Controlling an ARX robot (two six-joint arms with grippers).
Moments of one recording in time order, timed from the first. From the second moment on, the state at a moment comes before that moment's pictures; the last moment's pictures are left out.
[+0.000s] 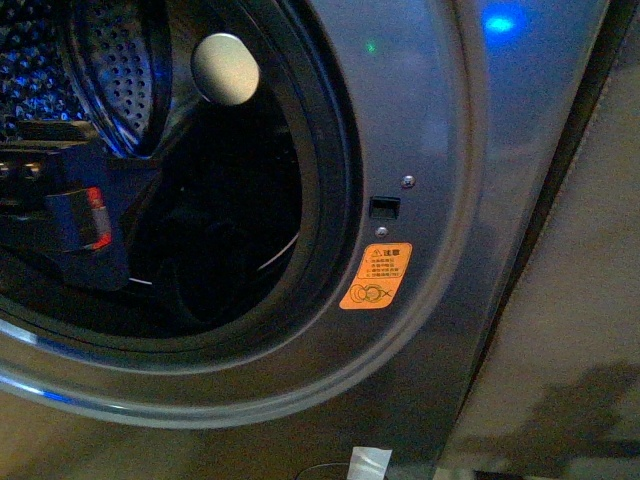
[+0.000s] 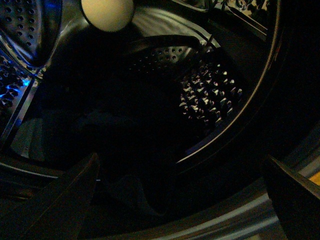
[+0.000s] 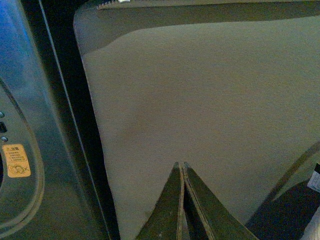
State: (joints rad) left arm -0.26 1.32 0.35 0.83 -0.04 -0.06; right arm 0.00 0.00 0.01 0.00 0.00 0.00
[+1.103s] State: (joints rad) left arm 0.00 0.39 0.02 0.40 0.00 -0.01; right arm 0.00 0.00 0.01 0.00 0.00 0.00
